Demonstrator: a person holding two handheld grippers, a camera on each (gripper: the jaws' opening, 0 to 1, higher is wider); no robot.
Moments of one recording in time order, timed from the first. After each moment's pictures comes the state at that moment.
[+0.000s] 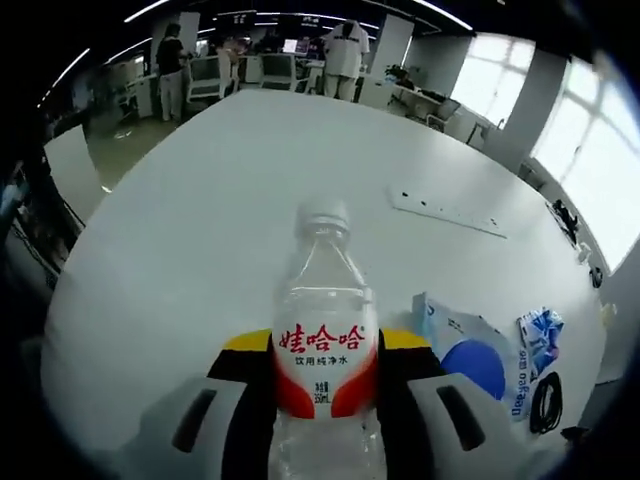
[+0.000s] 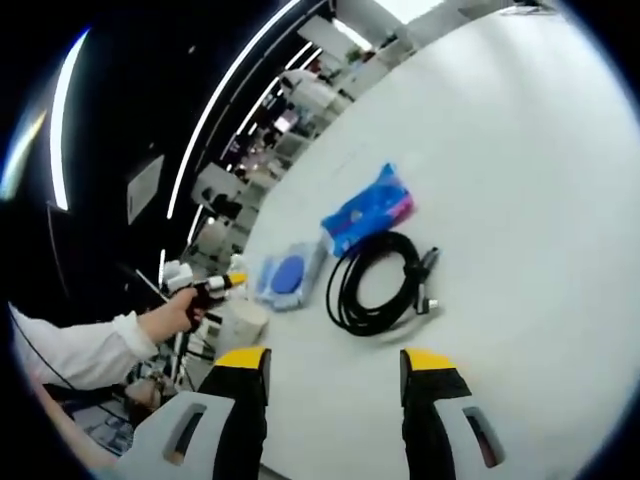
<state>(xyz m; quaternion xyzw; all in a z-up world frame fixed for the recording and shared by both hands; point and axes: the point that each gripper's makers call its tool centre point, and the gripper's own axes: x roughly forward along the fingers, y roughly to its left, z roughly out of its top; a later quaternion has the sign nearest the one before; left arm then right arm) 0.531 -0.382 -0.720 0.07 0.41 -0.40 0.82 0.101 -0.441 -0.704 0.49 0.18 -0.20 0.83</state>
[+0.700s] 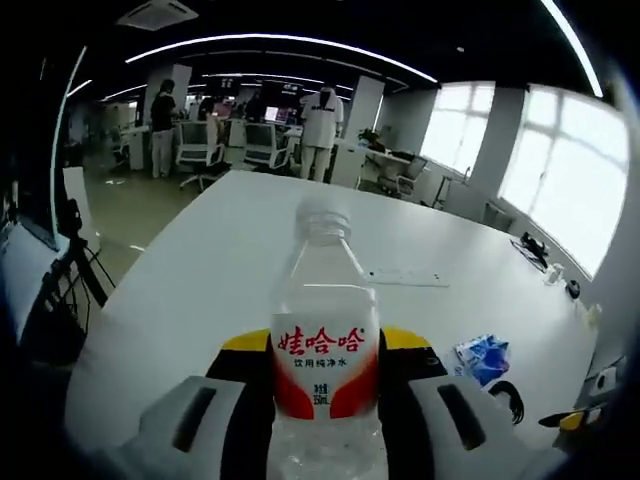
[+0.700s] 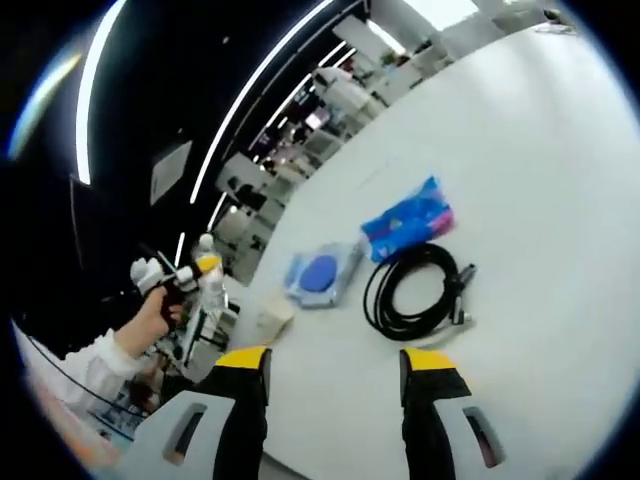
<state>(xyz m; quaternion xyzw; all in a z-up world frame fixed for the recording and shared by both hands) 0.478 -0.338 -0.586 0.01 0.27 -0.45 0.85 0.109 -0.425 -0.675 0.45 0.17 -0.15 0.86</state>
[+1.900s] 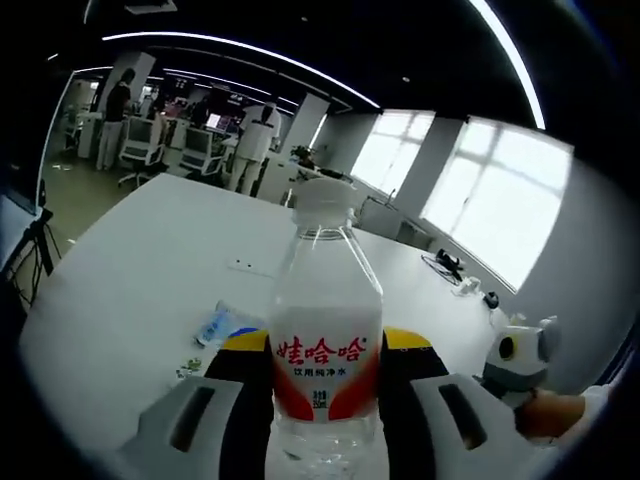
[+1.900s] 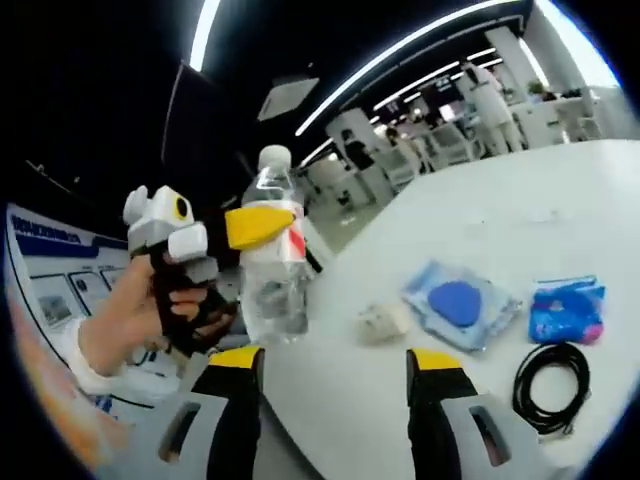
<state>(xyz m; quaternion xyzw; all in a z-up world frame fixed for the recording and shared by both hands) 0.291 -0.335 -0.516 -0.07 0.27 -0.58 0.77 0.225 -0.322 -0.568 0.27 0.17 0.08 0.94</state>
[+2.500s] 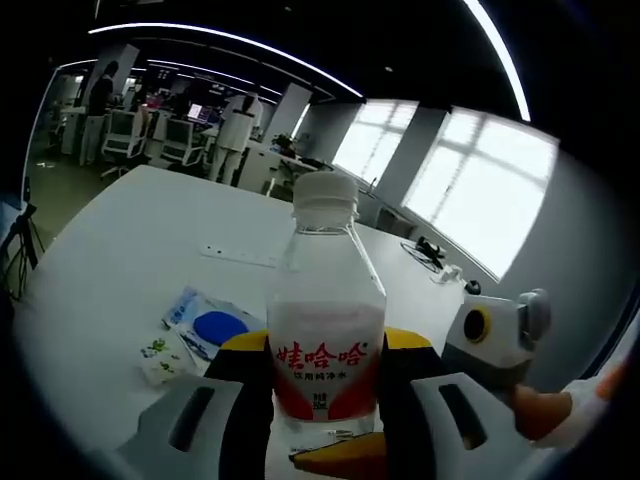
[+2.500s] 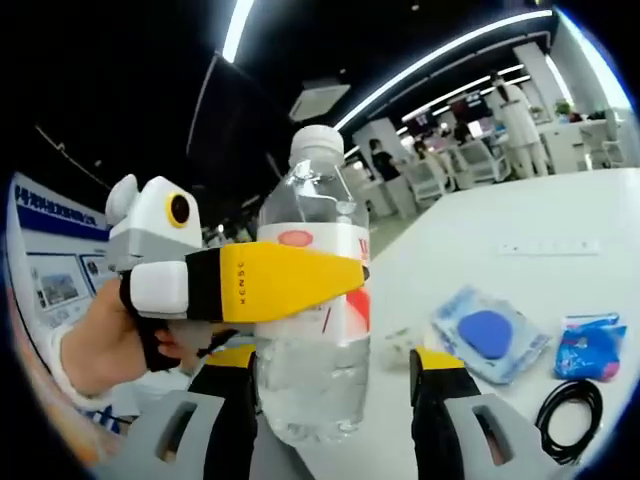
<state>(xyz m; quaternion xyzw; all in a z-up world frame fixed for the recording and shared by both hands) 0.246 -0.344 -0.514 -0.06 0.28 -0.61 0.74 0.245 -0.307 -0.553 0.24 0.15 0.10 0.95</state>
